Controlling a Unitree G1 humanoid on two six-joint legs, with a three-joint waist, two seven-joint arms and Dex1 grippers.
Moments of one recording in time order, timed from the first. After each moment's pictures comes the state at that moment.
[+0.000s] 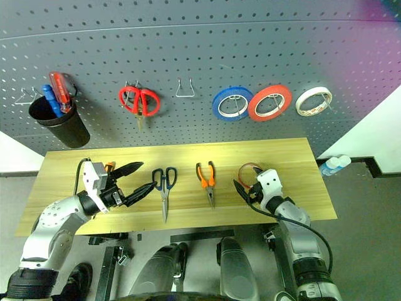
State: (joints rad) left arm 0.04 0.50 0.11 -0.17 -0.51 0.15 -0.90; right arm -0.08 -0.35 -0.02 0.31 0.12 -0.12 0.58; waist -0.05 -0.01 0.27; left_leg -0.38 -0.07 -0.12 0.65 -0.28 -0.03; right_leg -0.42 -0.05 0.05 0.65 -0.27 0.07
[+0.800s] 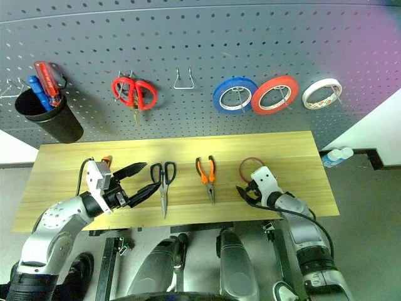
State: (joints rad) left arm 0.07 0.49 0.11 -0.28 -0.53 0.24 -0.84; right arm -0.17 -0.43 0.05 0.31 0.00 0.12 0.59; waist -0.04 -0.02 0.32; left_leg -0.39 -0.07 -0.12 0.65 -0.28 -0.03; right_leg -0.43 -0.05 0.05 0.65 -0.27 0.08
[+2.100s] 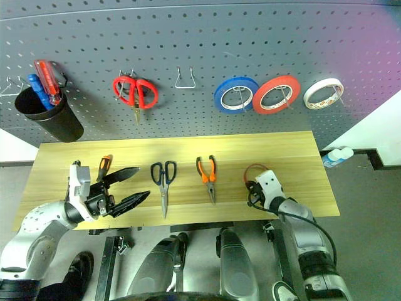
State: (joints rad) left arm 0.12 0.58 0.21 -0.27 -0.66 0.20 -1.07; right arm -0.12 -0.39 -0.04 0.39 0.12 -0.02 0.62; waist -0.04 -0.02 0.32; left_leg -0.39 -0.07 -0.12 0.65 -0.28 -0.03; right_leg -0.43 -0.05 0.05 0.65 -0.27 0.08
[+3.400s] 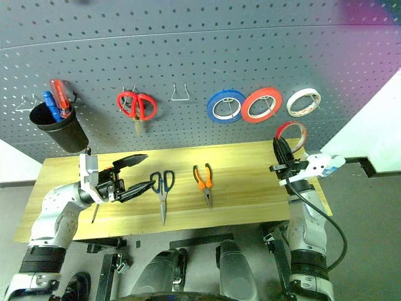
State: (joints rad) left arm -0.17 0.48 0.13 0.10 -0.56 -0.03 -1.26; right arm -0.17 -0.21 -0.31 0.16 0.48 -0.23 0.56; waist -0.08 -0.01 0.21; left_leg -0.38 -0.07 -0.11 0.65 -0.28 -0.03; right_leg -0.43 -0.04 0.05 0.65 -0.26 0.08
